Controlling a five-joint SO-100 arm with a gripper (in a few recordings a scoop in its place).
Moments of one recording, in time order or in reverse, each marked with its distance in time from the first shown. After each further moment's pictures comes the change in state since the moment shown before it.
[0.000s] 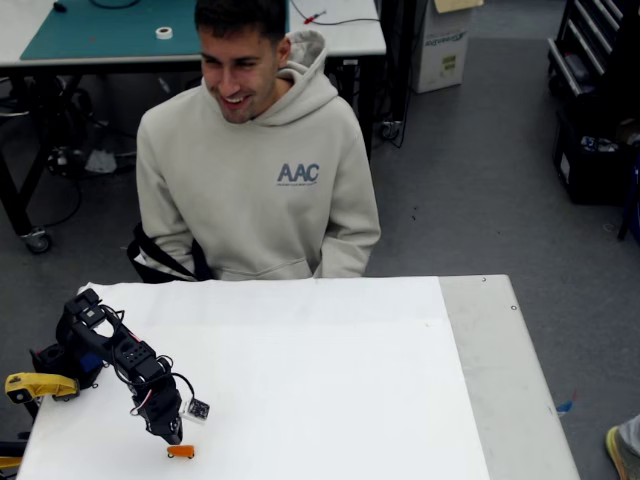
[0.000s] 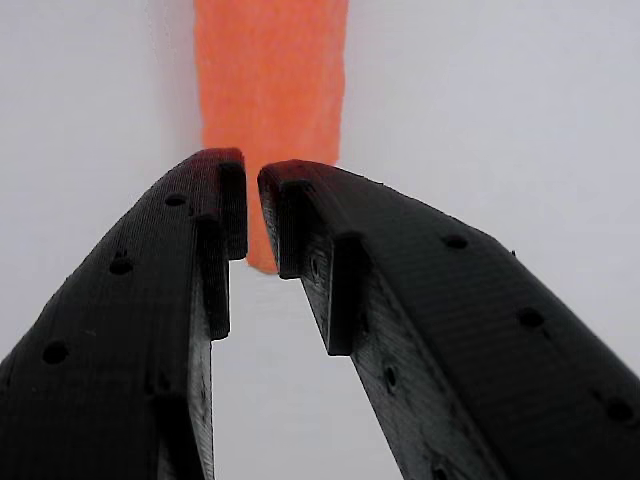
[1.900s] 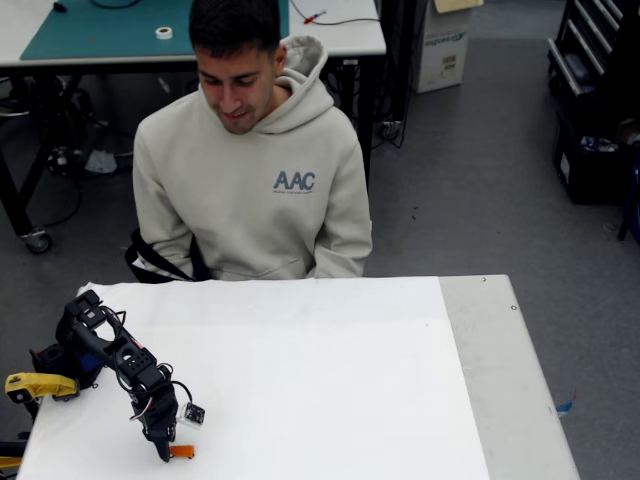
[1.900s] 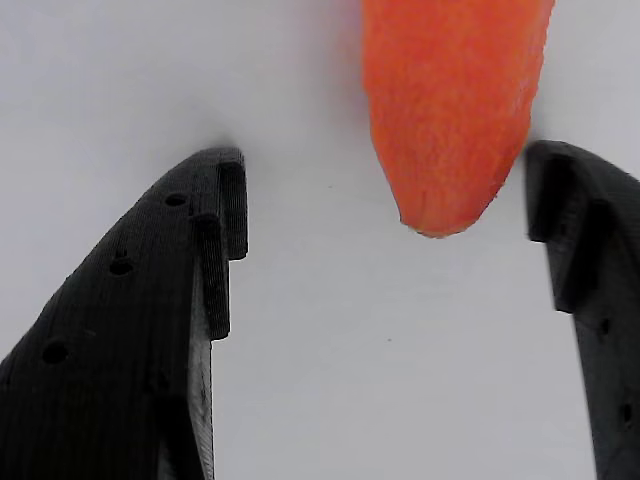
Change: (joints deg) arm 0.4 -1.1 6.9 -0.5 -0.5
